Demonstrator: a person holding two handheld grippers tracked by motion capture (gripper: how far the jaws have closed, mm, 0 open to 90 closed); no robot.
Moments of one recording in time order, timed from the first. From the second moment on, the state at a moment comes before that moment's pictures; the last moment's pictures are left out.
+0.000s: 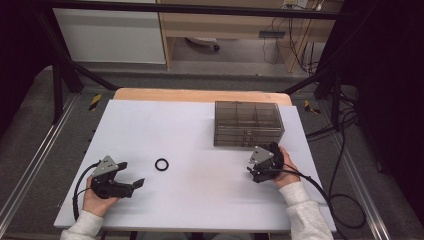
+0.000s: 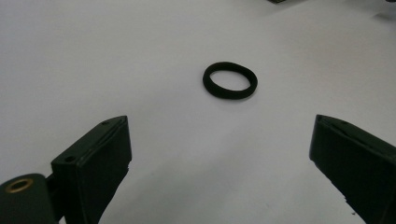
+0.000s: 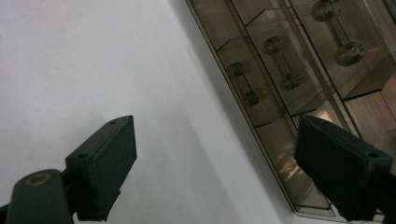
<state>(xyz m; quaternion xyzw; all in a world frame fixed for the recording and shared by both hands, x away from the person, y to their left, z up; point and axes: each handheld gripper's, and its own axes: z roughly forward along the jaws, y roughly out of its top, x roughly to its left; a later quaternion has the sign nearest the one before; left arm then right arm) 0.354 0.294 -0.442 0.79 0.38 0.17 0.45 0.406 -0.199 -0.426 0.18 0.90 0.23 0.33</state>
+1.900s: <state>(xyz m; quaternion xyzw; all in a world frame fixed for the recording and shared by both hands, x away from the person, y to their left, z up) 0.354 0.292 -0.443 0.80 0.37 0.17 0.45 0.420 -0.184 -0.453 0.09 0.88 0.17 0.43</state>
